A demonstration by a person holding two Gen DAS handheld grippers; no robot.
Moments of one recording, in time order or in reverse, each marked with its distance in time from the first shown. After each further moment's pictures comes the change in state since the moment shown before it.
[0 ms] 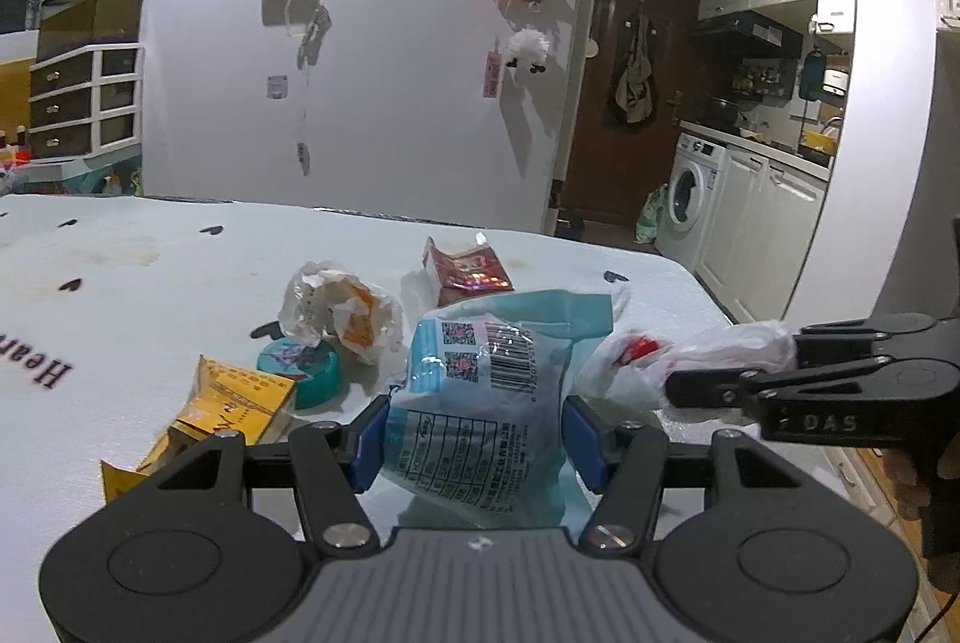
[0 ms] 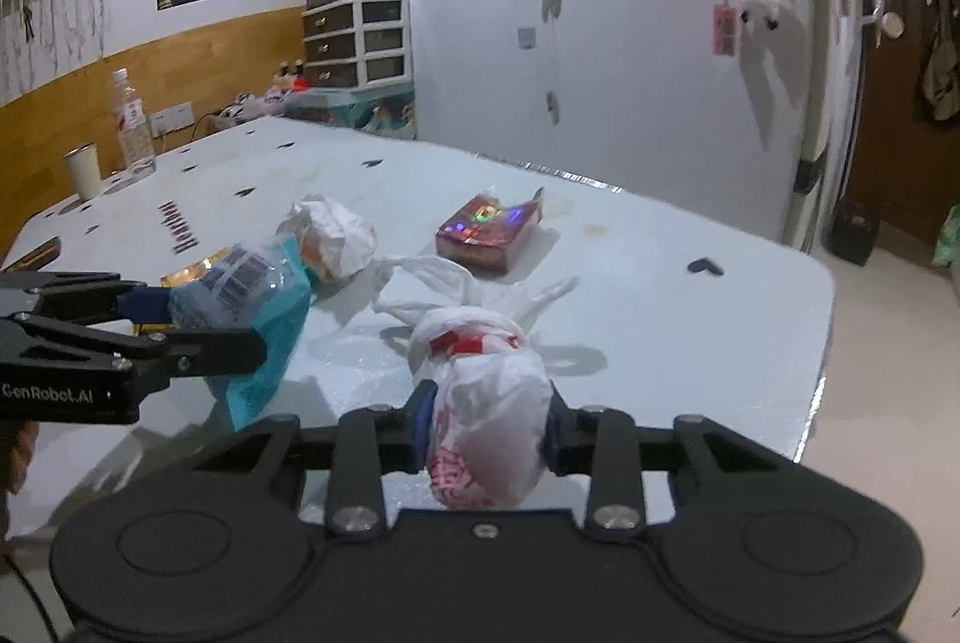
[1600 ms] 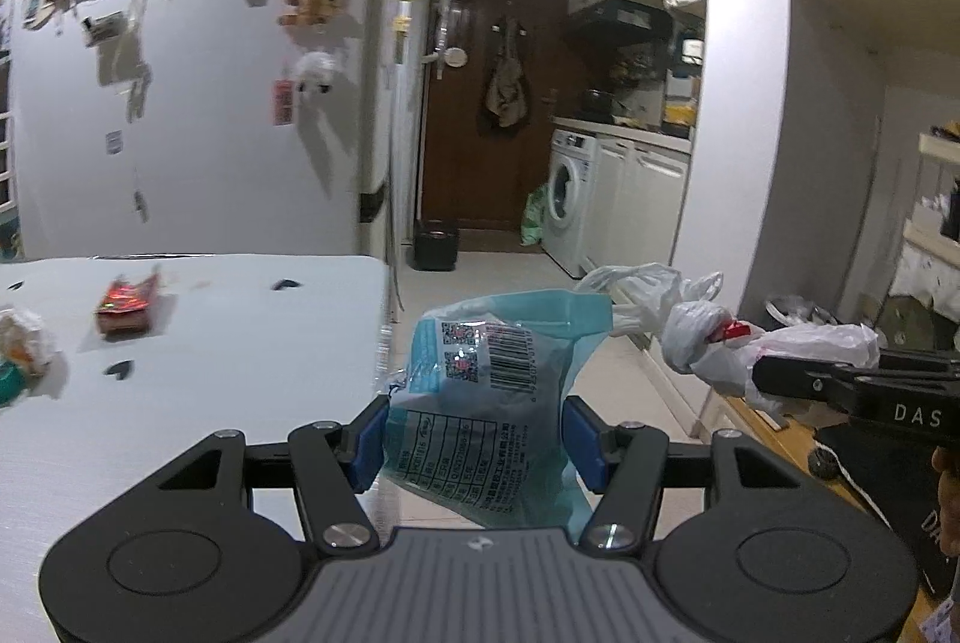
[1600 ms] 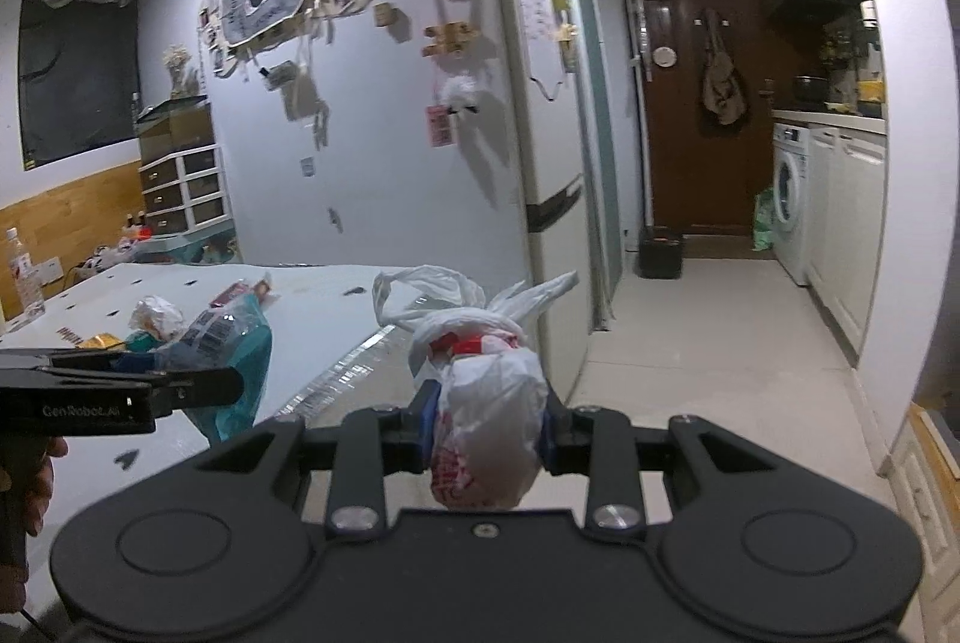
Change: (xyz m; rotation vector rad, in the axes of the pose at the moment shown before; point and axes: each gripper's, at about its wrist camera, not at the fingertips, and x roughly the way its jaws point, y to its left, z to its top) left arm -0.016 -0.252 -0.030 0.132 -0.034 -0.172; right arm -0.234 -0.149 -0.125 0.242 -0.224 -0.294
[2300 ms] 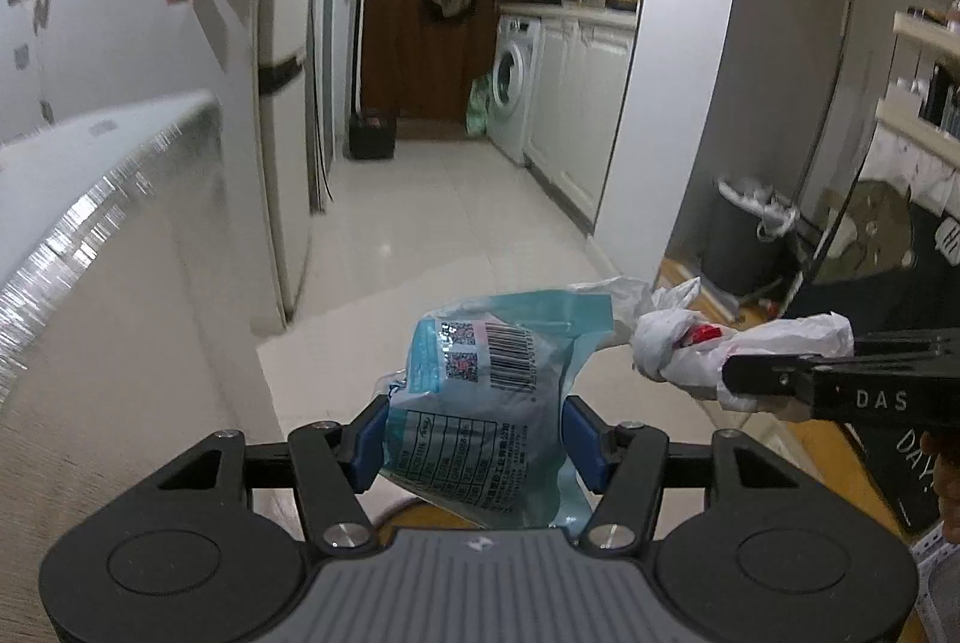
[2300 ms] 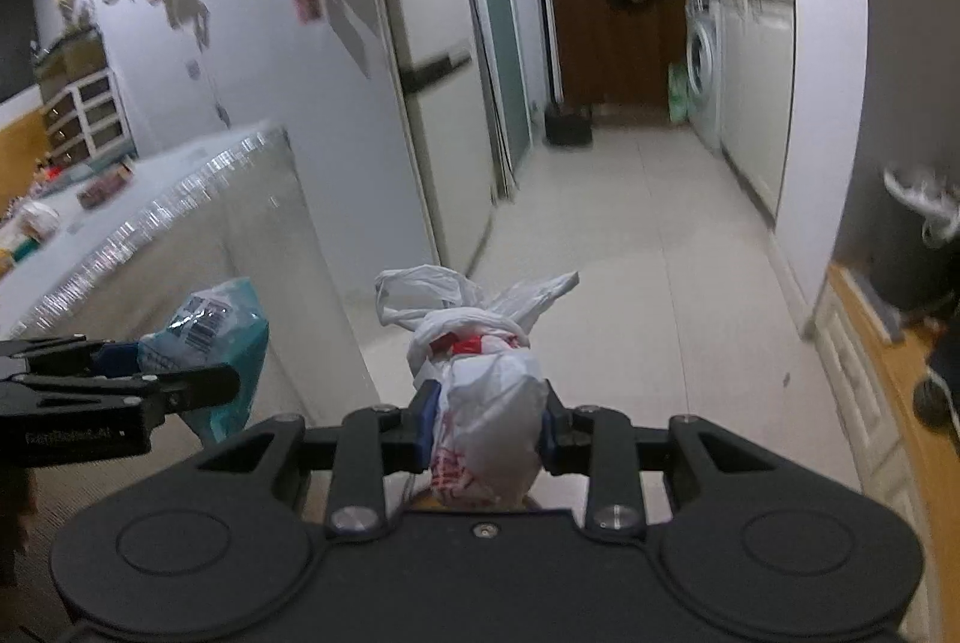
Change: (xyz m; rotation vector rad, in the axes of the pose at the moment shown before) left arm 0.105 -0.097 -0.081 0.016 0.231 -0.086; right arm 0.008 -0.116 -0.087 0.100 0.264 -0.142
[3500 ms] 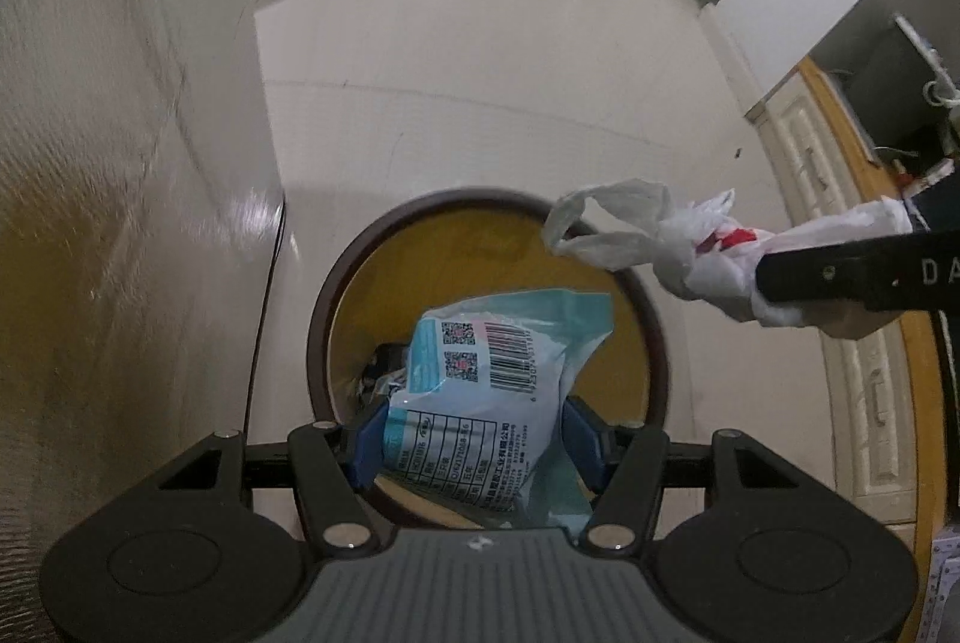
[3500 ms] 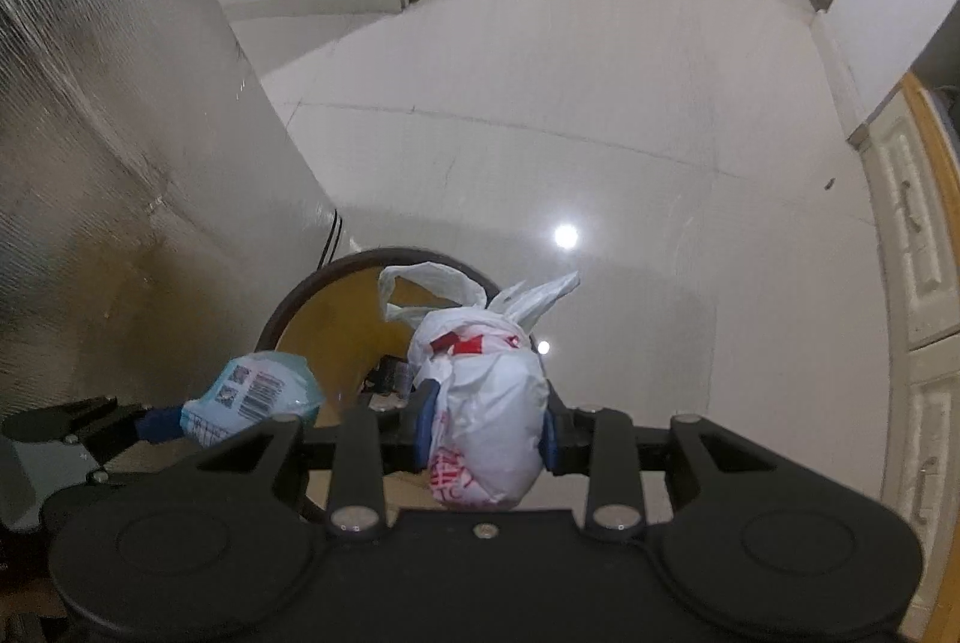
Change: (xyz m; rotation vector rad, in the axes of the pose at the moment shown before) left arm 0.254 0.081 -0.157 -0.274 0.526 0.028; right arm 0.286 0.007 -0.076 -0.076 0.585 -0.078
